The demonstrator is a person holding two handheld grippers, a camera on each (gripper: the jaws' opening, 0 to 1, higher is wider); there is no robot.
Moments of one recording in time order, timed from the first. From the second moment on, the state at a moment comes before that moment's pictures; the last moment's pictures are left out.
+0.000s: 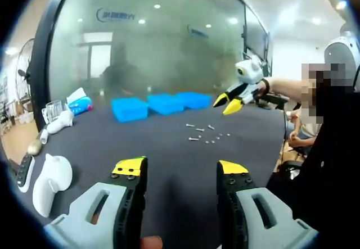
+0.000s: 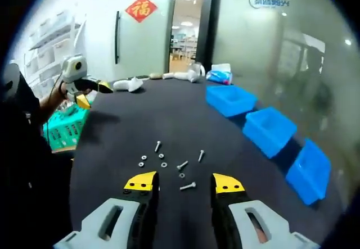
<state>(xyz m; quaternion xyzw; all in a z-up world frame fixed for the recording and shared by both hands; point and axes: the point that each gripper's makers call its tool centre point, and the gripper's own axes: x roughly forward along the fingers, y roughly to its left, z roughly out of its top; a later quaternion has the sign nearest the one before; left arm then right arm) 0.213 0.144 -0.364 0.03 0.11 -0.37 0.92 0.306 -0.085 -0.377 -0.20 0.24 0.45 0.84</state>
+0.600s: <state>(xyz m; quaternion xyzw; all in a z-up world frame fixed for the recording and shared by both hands) 0.212 0.148 -0.367 0.02 0.11 -0.37 0.92 0.348 -0.049 -0.414 -0.24 0.32 0.46 0.80</state>
